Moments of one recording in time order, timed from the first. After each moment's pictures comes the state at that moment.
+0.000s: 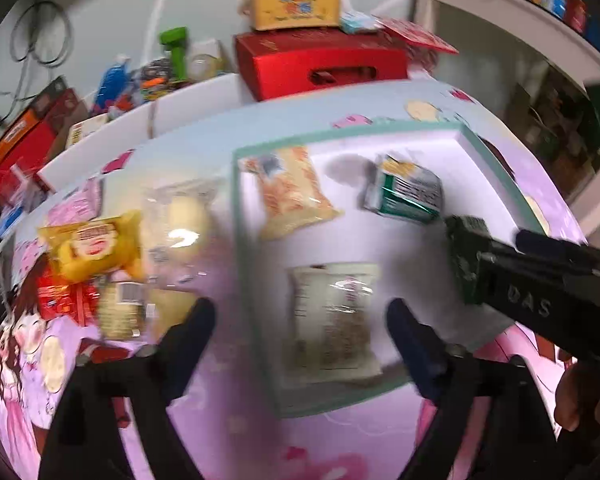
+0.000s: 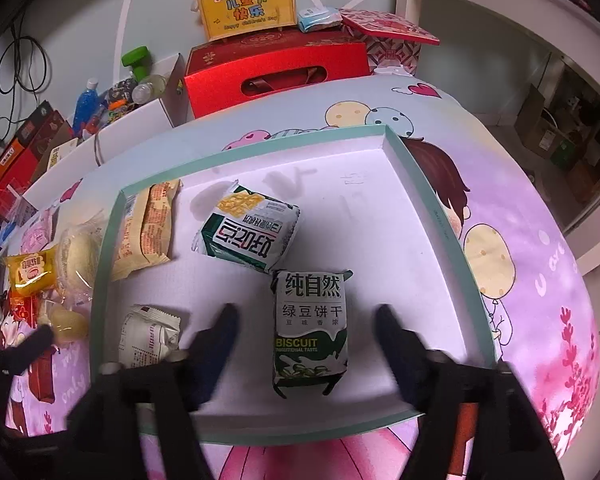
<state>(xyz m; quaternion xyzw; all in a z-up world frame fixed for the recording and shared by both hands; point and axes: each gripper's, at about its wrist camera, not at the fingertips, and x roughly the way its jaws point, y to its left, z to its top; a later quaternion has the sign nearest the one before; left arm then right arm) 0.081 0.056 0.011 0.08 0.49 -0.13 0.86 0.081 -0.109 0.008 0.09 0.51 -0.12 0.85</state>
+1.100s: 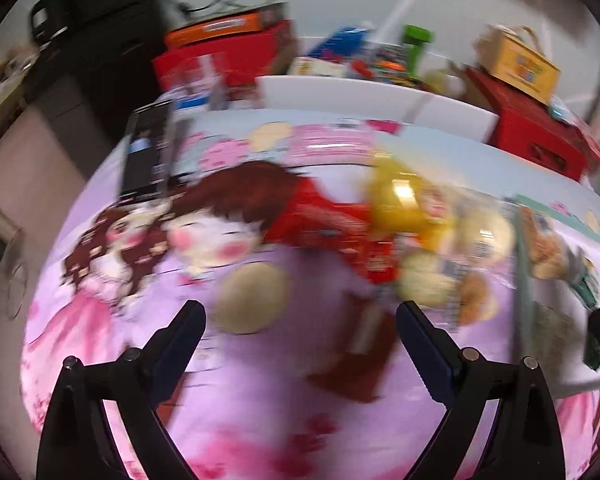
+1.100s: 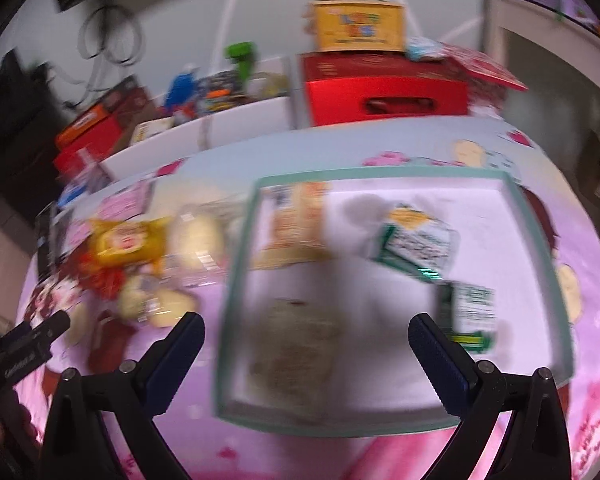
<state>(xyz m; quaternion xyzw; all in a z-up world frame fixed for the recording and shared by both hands) 0.069 0.268 0.015 -0.04 0.49 0.13 0.86 0.083 -0.007 0.024 0.06 0.47 0.02 0.88</state>
